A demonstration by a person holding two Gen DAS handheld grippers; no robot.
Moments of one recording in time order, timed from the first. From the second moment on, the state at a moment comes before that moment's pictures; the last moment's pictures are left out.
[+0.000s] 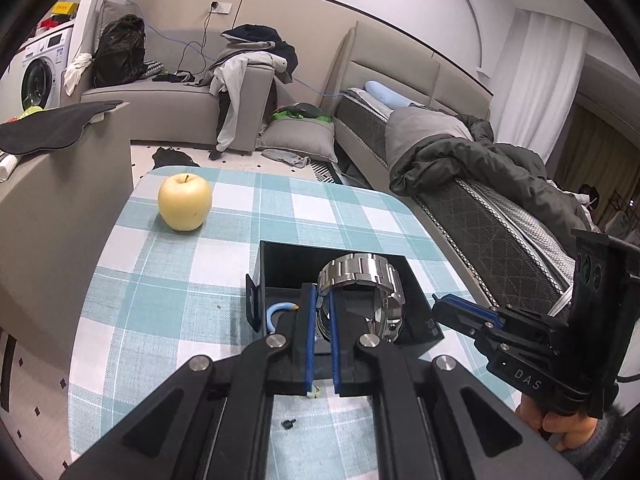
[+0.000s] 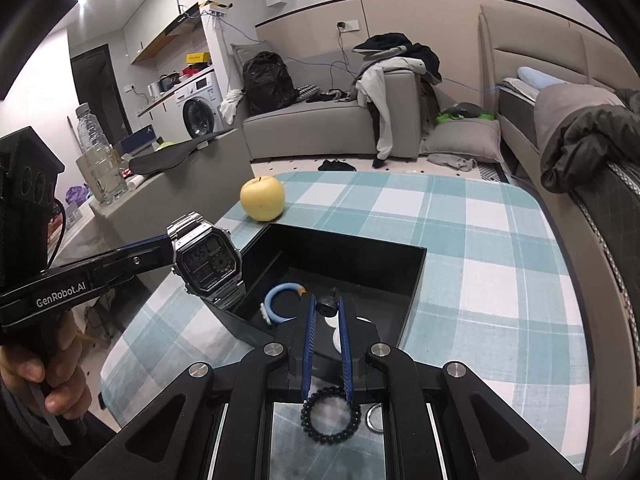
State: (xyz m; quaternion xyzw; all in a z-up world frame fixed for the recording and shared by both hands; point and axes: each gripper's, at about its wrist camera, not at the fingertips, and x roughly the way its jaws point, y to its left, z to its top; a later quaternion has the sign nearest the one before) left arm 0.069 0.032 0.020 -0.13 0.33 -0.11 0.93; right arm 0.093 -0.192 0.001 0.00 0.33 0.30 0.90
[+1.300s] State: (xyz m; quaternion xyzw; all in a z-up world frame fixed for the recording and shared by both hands) left arm 0.104 -0.003 -0.023 -0.06 0.41 -0.09 0.90; right arm 0.121 -0.164 -0.019 -0.02 0.38 0.29 0.88
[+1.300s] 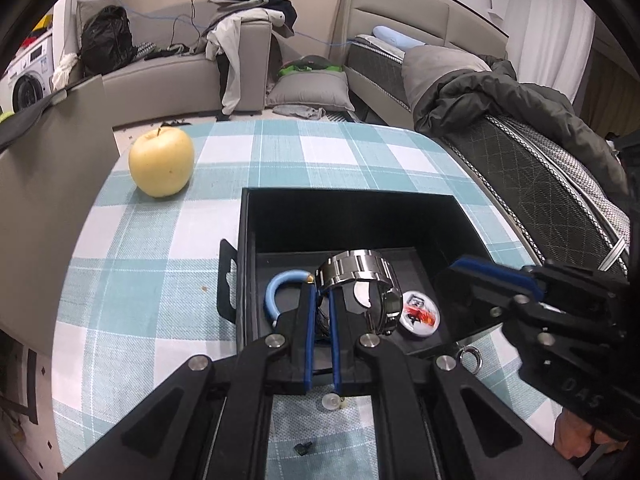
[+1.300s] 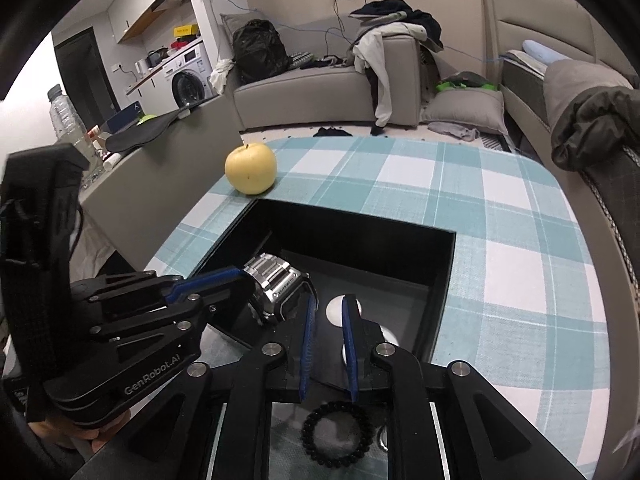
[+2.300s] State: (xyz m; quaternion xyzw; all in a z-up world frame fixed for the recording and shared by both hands) left arm 0.048 0.017 -0.021 -0.06 0.42 -0.04 0.91; right arm 0.086 -0.219 -0.046 -0.01 0.45 0.22 0.87
